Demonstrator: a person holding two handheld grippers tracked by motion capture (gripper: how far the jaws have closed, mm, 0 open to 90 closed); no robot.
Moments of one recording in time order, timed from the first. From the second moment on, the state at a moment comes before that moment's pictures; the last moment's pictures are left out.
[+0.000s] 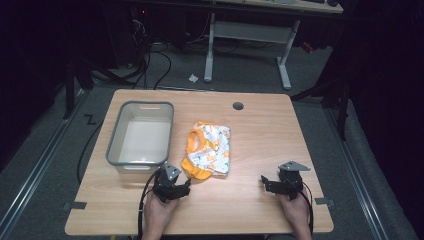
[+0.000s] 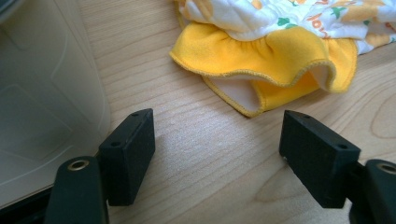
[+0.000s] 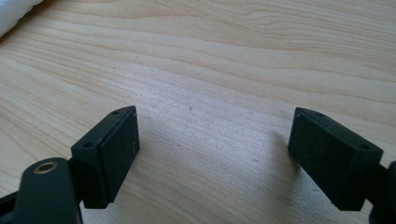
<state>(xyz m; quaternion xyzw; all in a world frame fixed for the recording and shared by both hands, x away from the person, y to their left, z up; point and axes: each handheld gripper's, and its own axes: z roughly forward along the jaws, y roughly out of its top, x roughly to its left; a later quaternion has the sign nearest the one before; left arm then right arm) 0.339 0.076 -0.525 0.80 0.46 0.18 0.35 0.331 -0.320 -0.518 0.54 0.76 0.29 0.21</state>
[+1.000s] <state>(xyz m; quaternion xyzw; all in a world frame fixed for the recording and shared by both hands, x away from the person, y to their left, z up) 0.338 0.074 -0.525 0.80 0.46 0.17 0.35 0.330 -0.320 -0.518 0.54 0.76 0.29 0.21</state>
